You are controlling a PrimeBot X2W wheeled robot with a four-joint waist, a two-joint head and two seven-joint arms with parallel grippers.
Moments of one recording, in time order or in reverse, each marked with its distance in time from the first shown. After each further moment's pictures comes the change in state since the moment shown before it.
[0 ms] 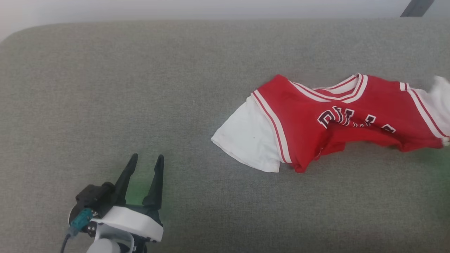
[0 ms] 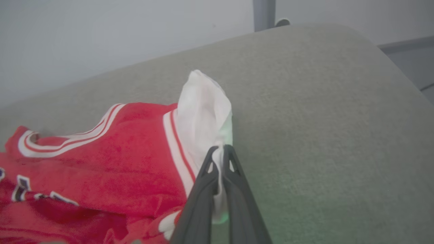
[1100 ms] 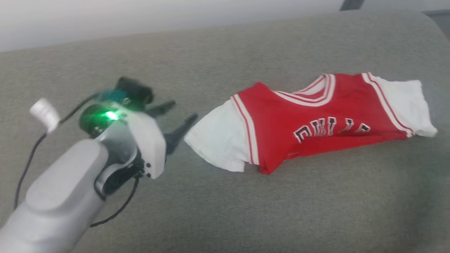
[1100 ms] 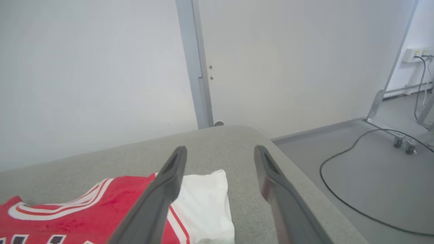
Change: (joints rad) left arm -0.583 0.419 -0.590 -0.007 -0.445 0.000 0.463; right arm 0.100 0.191 -0.308 -0.077 -0.300 0.000 -0.342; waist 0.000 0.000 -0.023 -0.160
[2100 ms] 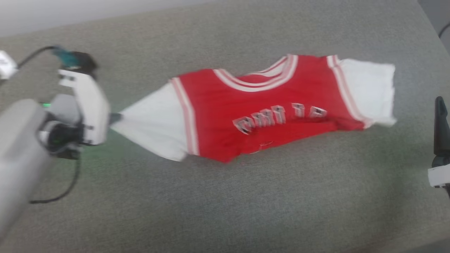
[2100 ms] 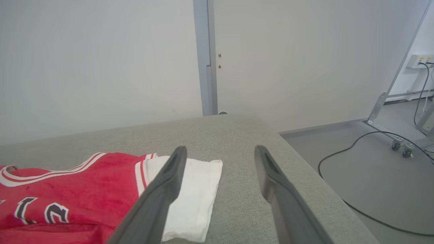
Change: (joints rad) left arm -0.308 0.093 -0.200 0.437 -0.360 -0.001 0.447; right arm 0.047 0.113 0.026 -0.184 -0.120 0.000 0.013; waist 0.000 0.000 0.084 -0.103
